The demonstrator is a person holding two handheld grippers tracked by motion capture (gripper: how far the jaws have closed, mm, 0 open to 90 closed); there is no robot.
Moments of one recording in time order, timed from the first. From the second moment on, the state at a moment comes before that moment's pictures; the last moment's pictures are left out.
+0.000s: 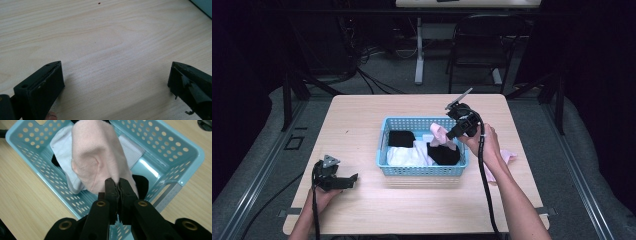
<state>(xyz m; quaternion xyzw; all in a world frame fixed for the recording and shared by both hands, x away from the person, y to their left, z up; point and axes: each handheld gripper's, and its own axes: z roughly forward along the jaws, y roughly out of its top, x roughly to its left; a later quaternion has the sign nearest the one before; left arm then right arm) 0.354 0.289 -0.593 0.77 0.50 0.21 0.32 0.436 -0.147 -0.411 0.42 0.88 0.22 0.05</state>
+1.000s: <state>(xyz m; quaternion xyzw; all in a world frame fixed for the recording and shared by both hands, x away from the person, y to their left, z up) 0.354 0.289 -0.593 0.77 0.50 0.21 0.32 0.408 -0.171 -0.342 0.41 0.87 0.26 0.10</state>
